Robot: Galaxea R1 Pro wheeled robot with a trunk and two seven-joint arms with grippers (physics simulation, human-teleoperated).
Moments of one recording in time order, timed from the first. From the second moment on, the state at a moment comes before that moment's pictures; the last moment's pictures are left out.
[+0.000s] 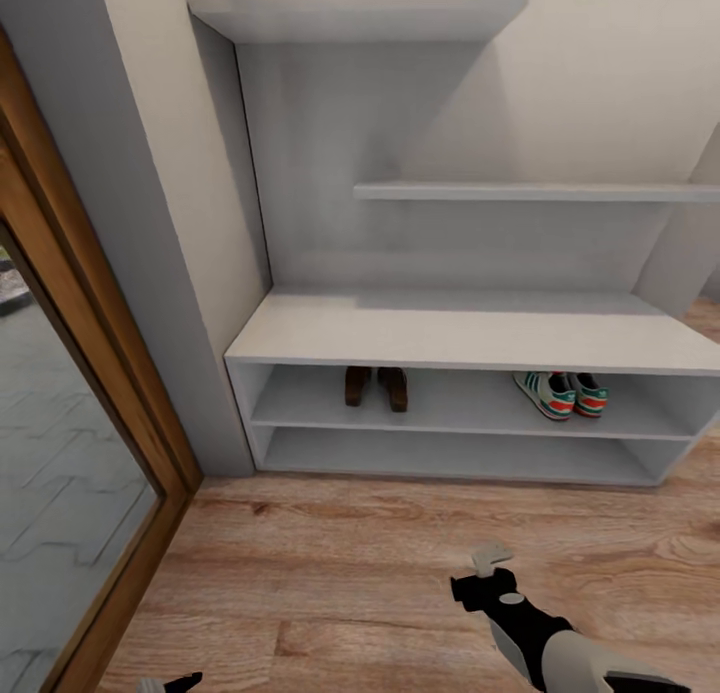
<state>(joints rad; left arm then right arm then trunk) -0.23 0.19 0.61 -0.45 -0.28 -0.31 -1.27 -0.68 0.00 -0.09 -0.05 0.28 -0.10 -0.05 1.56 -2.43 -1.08</state>
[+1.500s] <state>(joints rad) -0.22 0.20 0.61 -0.43 -0.27 -0.32 -1.08 -0.38 -0.05 -0.08 -0.04 0.43 -0.43 -0.04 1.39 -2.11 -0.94</state>
